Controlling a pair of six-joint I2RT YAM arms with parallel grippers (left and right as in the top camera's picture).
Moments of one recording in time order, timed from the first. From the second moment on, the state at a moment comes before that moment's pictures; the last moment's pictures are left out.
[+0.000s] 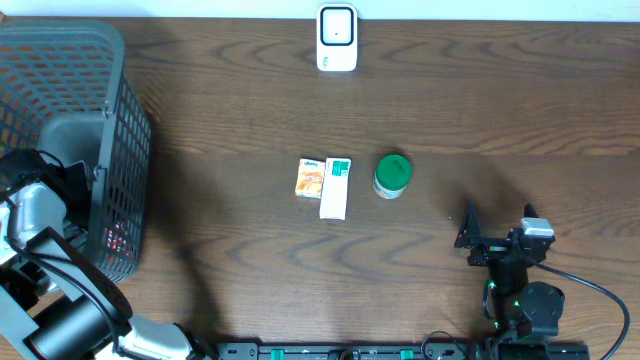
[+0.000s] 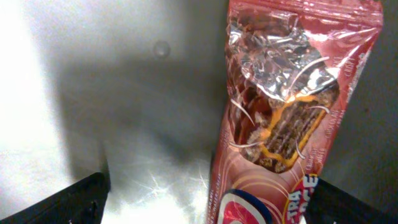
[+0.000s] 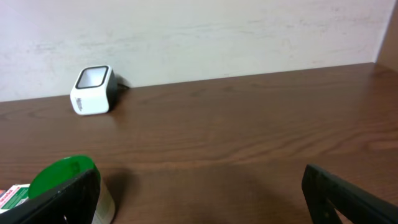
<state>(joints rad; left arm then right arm) 0.69 1.75 1.06 -0.70 0.08 0.27 -0.03 0.02 0.01 -0.07 -0.01 0.12</state>
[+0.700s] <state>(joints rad) 0.69 1.75 1.07 -0.71 0.08 0.22 -0.03 0.02 0.01 -0.07 -0.01 0.12</state>
